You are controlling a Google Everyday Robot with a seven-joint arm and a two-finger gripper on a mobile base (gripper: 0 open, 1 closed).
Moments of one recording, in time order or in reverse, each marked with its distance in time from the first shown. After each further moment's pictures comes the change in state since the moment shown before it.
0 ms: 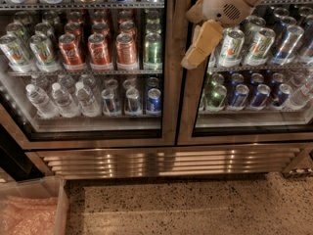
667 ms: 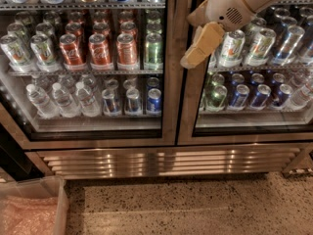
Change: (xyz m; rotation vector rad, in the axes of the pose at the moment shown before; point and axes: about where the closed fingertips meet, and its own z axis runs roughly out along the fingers) arm 0.001 -0.004 0.002 0.015 -0.074 0.053
